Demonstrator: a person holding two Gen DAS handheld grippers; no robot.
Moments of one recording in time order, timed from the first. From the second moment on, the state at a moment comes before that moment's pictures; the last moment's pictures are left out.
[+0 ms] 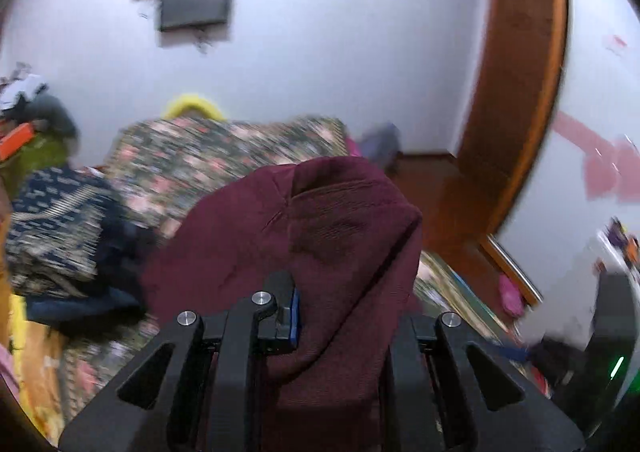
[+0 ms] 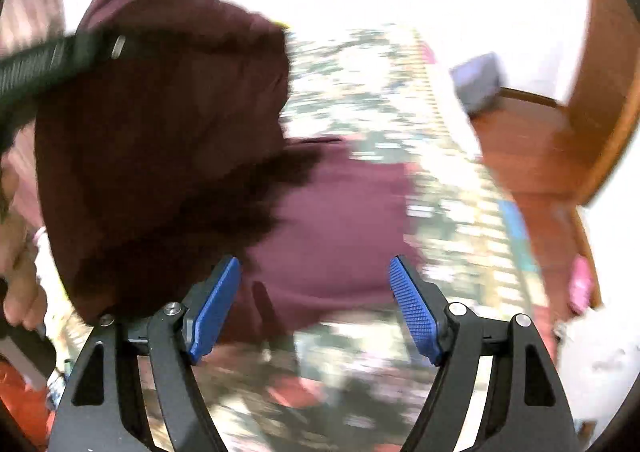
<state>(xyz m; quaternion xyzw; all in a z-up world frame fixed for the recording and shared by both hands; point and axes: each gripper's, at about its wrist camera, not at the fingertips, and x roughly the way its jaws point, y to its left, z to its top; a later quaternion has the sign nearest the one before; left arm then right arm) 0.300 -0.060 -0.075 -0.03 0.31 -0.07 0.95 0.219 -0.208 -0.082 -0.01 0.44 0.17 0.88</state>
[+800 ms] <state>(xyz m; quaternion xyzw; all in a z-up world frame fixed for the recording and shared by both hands) 0.239 -0.062 -0.102 0.01 0.39 -0.13 0.91 0.197 -0.241 -0.056 -0.01 0.40 0.15 0.90</state>
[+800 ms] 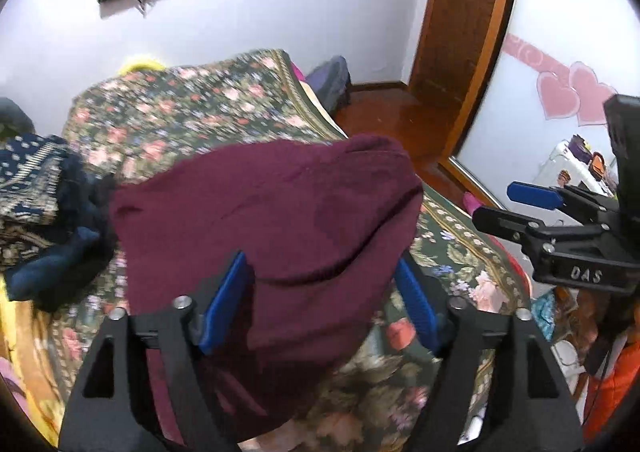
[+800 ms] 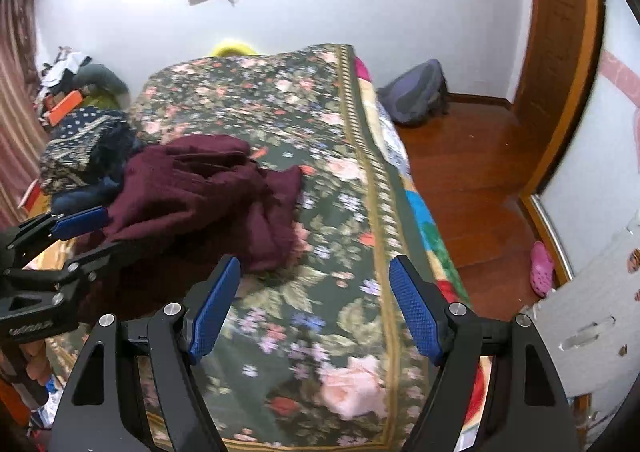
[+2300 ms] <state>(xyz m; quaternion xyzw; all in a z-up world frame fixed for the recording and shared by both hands) 0.252 0.110 -0.157 -0.09 0.43 0.02 0.90 0.275 -0.191 -0.071 0.04 0.48 0.24 0.84</state>
